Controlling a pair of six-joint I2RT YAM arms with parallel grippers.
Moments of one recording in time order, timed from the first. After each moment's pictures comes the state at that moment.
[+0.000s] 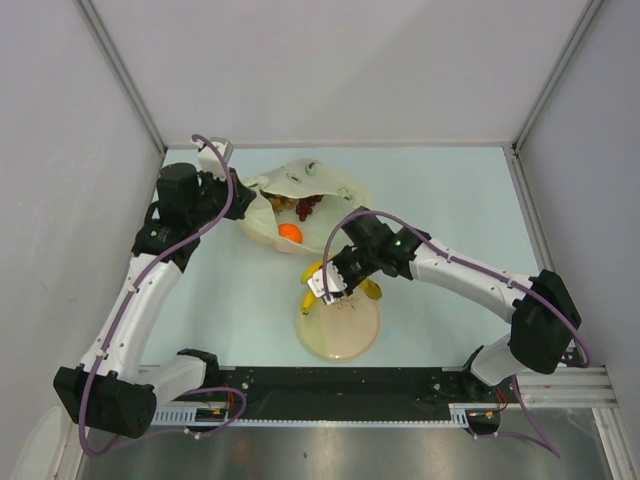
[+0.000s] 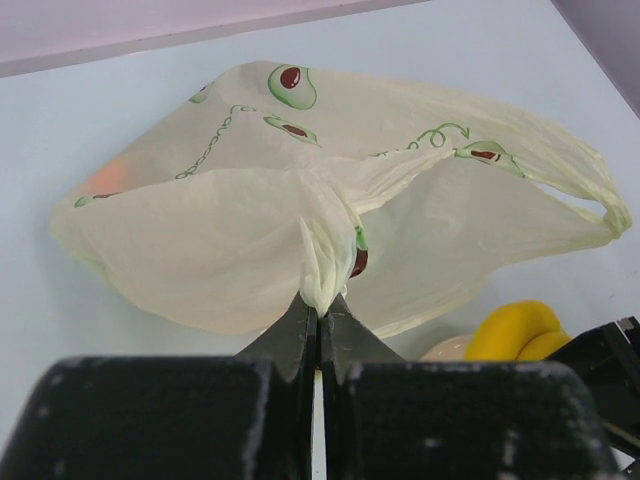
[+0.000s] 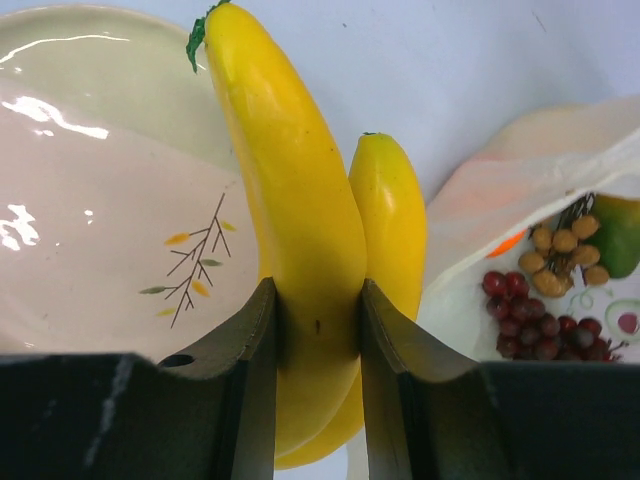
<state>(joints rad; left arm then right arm) -0.20 1.09 1.13 -0.38 0.30 -0.11 0.87 1.51 1.18 -0.57 -0.49 -1.28</state>
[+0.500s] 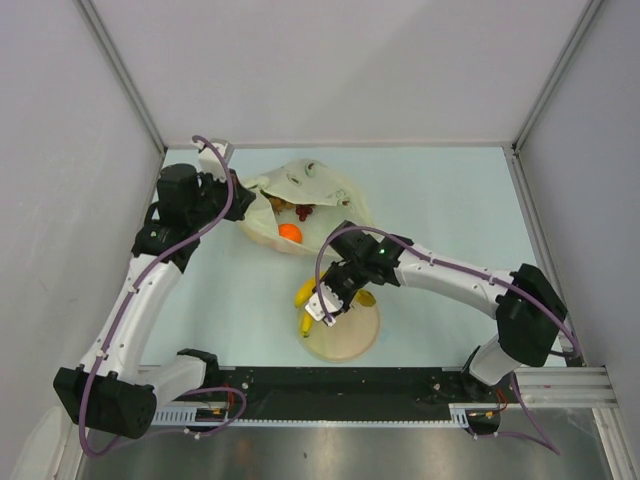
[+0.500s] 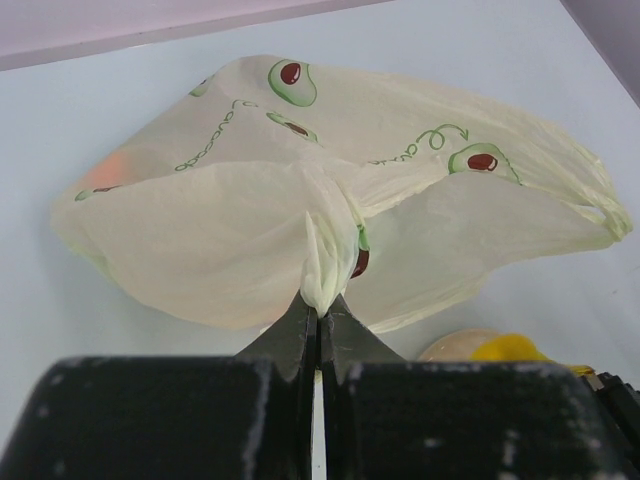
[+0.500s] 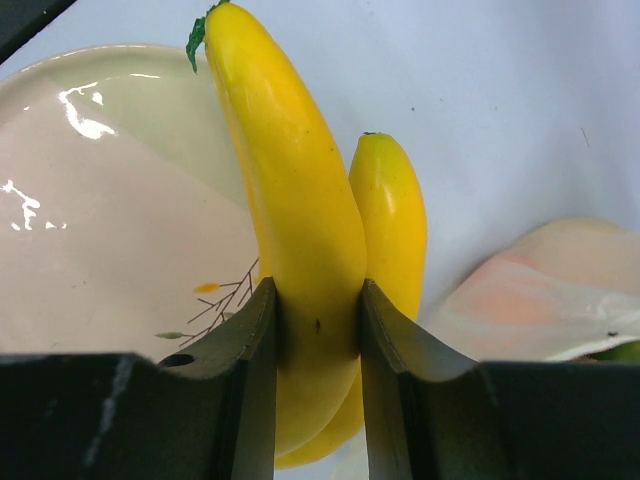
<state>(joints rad) -0.20 1.09 1.12 -0.39 0.30 -0.10 0.94 1.57 1.18 -0.62 -0.56 -1.47</state>
